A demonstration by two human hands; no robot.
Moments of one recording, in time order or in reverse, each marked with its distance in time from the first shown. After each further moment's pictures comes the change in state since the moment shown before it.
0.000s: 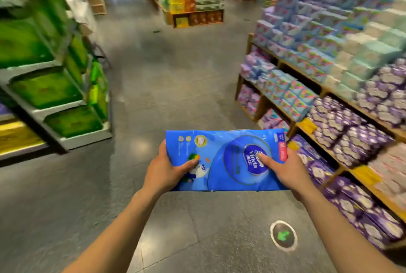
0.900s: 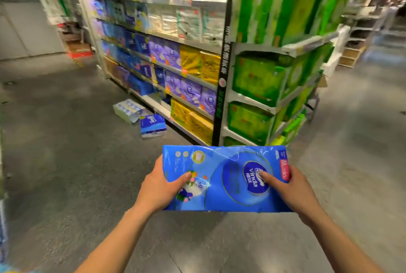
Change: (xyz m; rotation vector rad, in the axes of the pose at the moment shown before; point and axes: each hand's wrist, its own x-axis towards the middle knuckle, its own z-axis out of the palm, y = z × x) left_hand 0.240 -0.238 -0.396 -0.161 0.965 -0.606; right_hand 0.263 -0.403 0.666 -0.049 -1.015 -0.552
